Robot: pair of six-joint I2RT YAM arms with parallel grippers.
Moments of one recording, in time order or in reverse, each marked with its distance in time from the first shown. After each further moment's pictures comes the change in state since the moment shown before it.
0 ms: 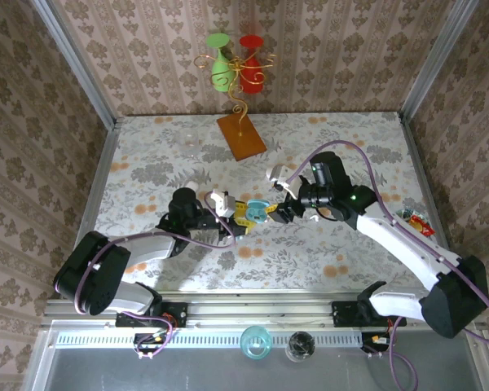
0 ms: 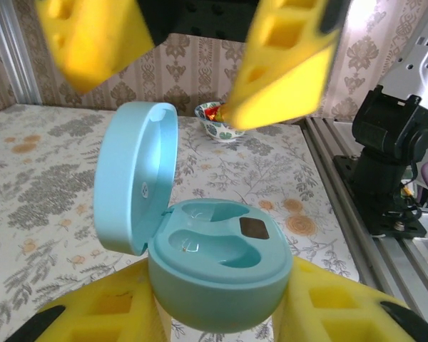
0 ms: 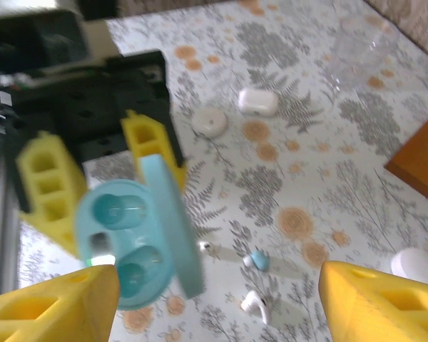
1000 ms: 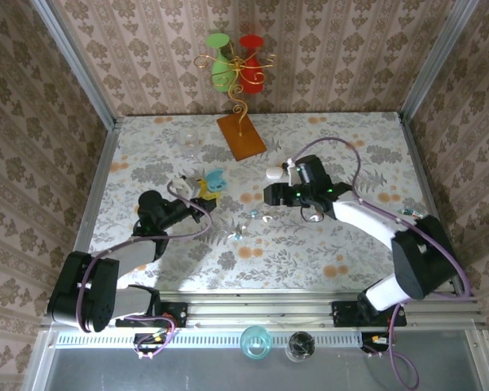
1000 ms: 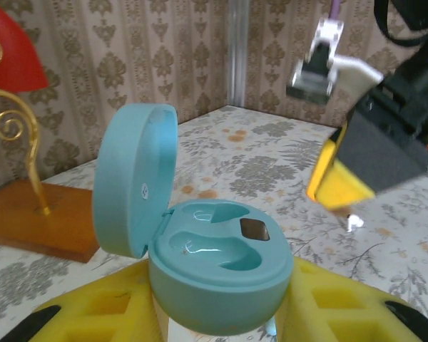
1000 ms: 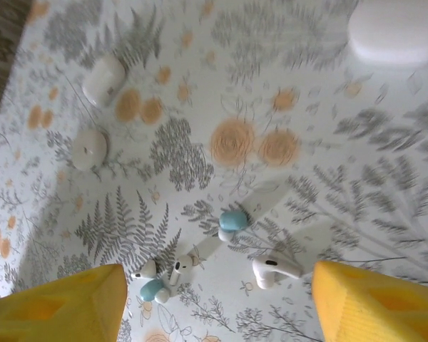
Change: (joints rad) left arm 0.311 -0.129 -0.111 0.079 -0.249 -0.056; right arm -0.019 0.325 -0.027 0.166 0.241 0.911
